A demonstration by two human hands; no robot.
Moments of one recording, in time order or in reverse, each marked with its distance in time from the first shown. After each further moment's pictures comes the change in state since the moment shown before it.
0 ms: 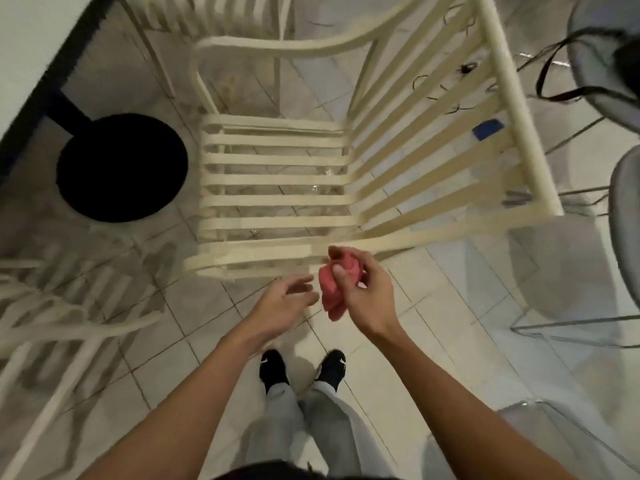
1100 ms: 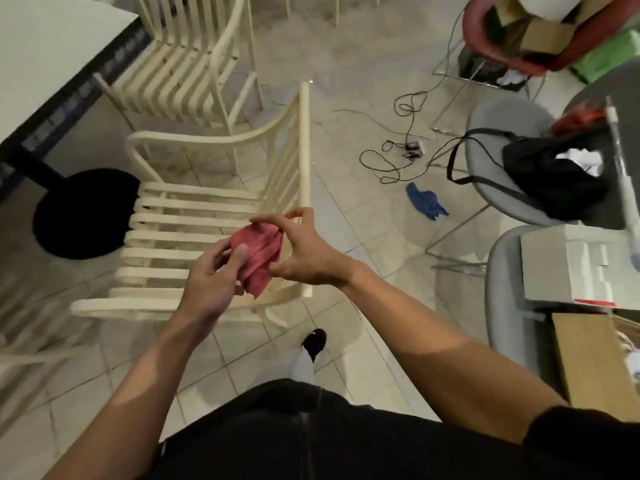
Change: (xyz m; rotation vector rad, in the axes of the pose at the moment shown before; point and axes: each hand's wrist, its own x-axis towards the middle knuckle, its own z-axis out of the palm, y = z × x) left_hand -0.040 0.242 0.201 -0.345 0.432 0.415; right_hand 0.083 -0.220 -0.267 -0.593 -0.650 -0.370
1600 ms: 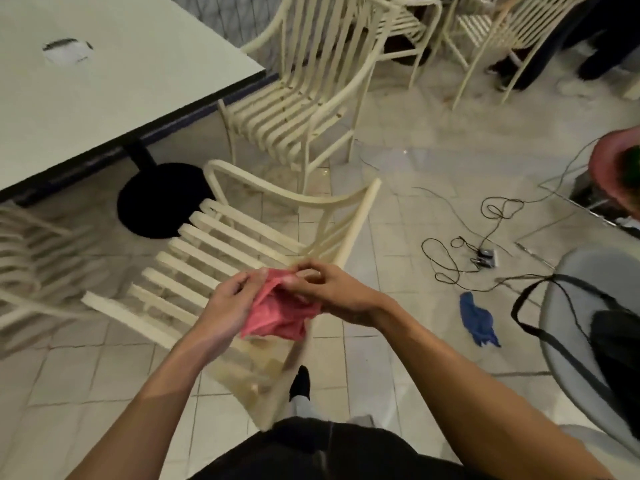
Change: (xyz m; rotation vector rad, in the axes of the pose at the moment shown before) left_hand 0.100 0.047 0.050 -0.039 0.272 -0.101; right_hand 0.138 0.024 -0.113 0.395 -0.508 0.204
